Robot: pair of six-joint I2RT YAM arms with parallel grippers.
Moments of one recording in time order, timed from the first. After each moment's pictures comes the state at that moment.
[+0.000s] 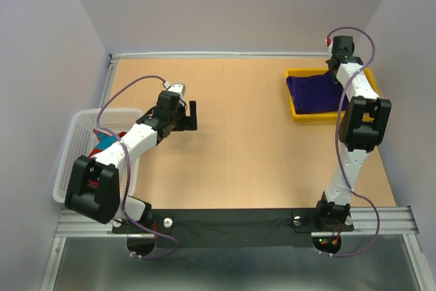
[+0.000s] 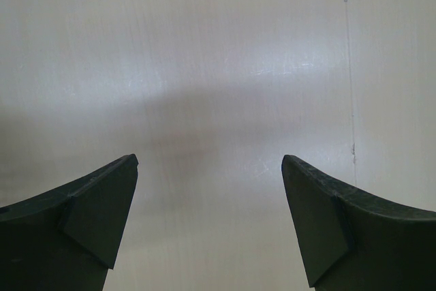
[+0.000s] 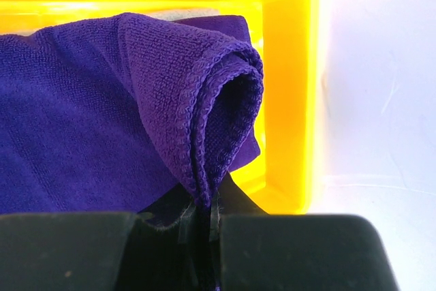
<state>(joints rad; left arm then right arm) -0.39 1.37 0.86 -0.24 -0.06 -0.31 -0.14 2.11 1.85 -0.56 0.47 -0.41</state>
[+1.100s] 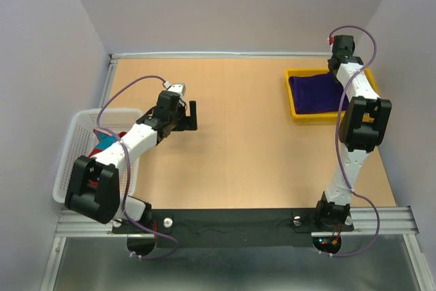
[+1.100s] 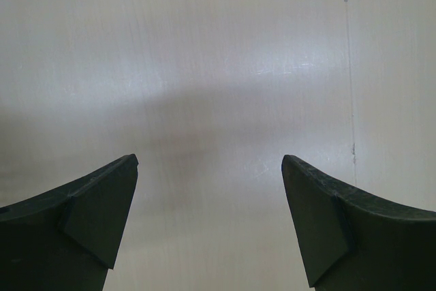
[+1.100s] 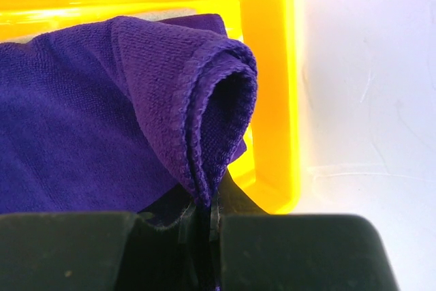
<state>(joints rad) -0.39 1.37 0.86 -0.24 -0.06 -0.31 -0.14 2.10 1.85 -0.54 0.53 -0.40</state>
